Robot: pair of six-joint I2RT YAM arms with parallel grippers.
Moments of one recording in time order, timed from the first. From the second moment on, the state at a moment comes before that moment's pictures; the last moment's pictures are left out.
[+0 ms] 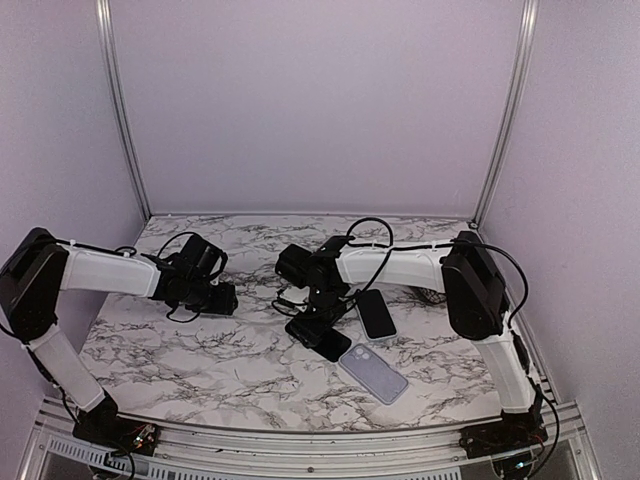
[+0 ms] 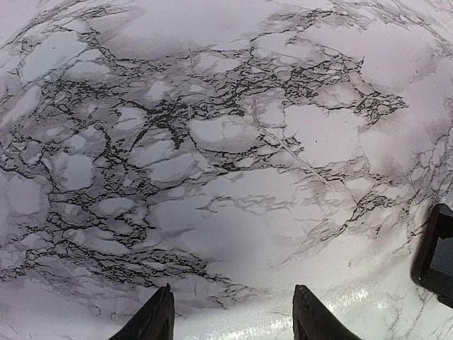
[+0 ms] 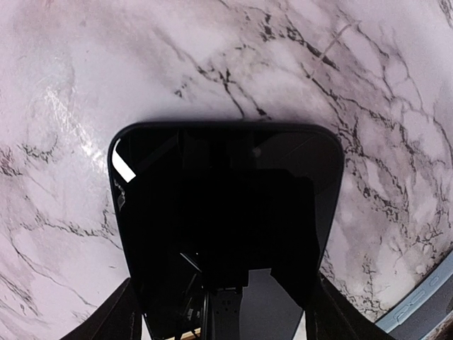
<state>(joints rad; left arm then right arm) -0.56 1.64 0.86 -0.20 -0.09 -0.41 0.97 2.31 1.90 -1.02 0.03 0.04</state>
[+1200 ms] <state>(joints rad) -0.76 1.55 0.89 -0.22 -0.10 -0.45 0.95 1.61 1.09 -0.65 0.08 0.15</state>
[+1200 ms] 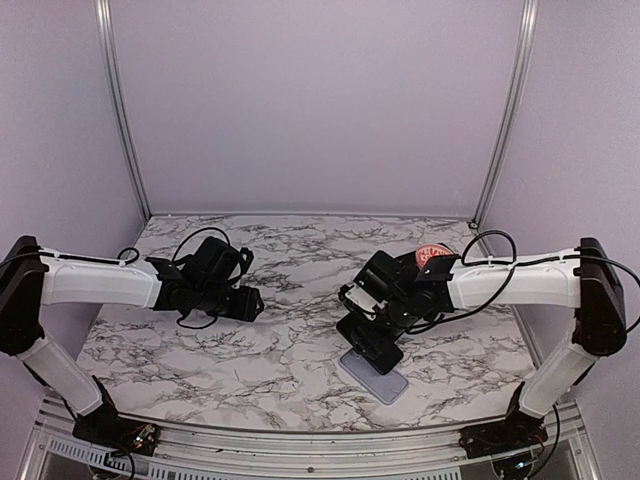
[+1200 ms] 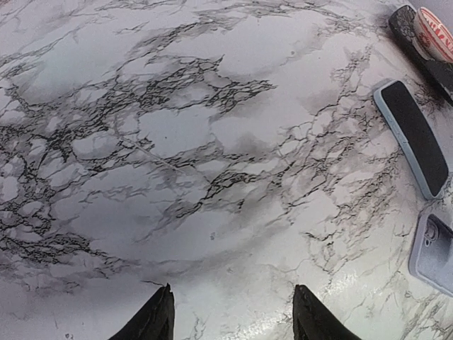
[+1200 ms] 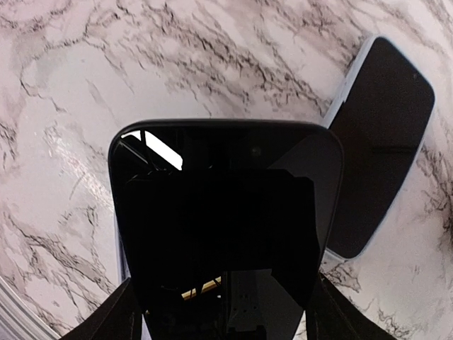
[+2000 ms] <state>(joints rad) -0.80 1.60 0.94 -0.25 -0.11 -0.45 1.05 1.59 0.99 -0.65 0.12 0.34</state>
